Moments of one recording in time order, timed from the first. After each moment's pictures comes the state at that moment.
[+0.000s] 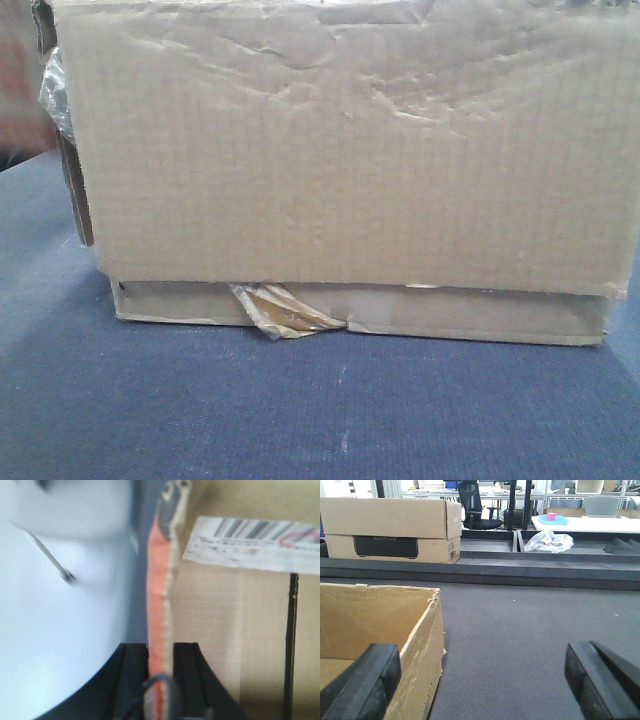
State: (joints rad) left arm 0.17 1.65 -1.91 0.14 1.17 0.10; right arm 0.03 0.51 -0.69 0.12 0.35 -0.08
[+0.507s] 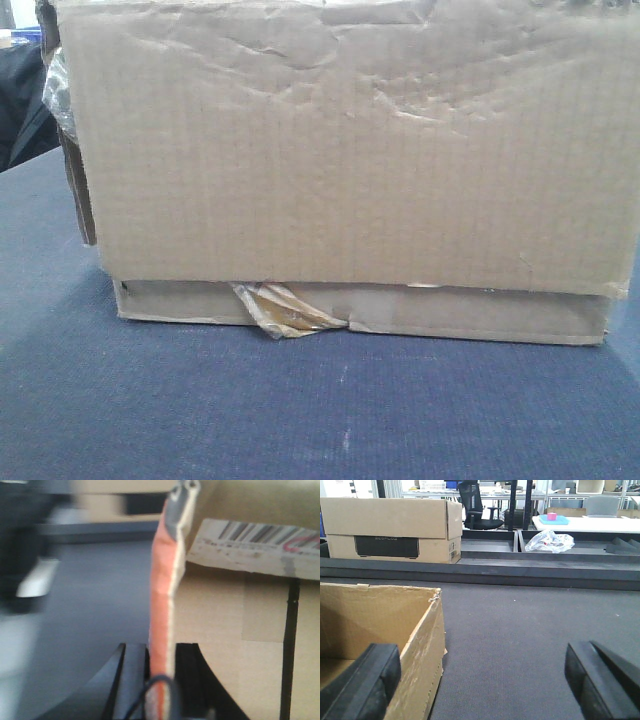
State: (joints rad) left arm -0.28 1.54 -2.15 0.08 1.17 -0.08; right arm 0.03 0.51 -0.69 0.12 0.35 -0.08
